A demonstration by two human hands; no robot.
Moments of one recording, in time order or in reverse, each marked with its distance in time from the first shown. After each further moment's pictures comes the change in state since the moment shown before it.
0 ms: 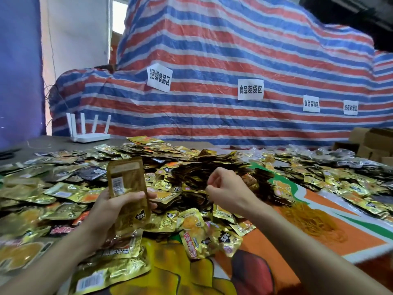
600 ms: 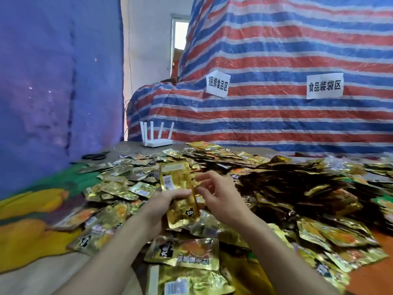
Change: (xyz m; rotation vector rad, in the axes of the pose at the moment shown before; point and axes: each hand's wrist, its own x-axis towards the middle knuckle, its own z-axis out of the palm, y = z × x) left_hand 0.007 0.021 -0.048 -0.059 0.191 -0.257; right_hand 0.052 -0.082 0.143 0.441 -0.130 -0.323
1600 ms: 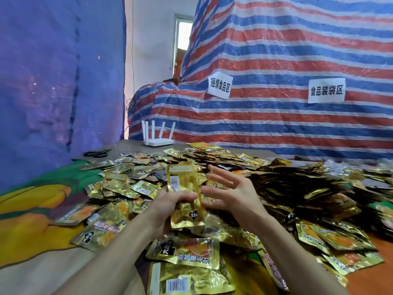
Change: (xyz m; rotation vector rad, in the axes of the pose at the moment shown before) left_hand -0.004 -0.002 0.001 0.049 -0.005 0.004; right_hand -0.012 -0.002 -0.025 0.657 -0.046 0.152
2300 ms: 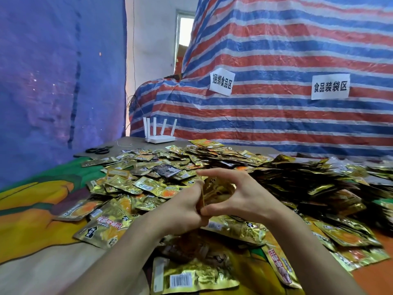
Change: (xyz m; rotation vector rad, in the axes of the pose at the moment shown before) left_hand -0.005 0.002 0.015 0.904 -0.256 0.376; right_hand -0.013 -0.032 -0.004 -0.754 -0.254 -0.190
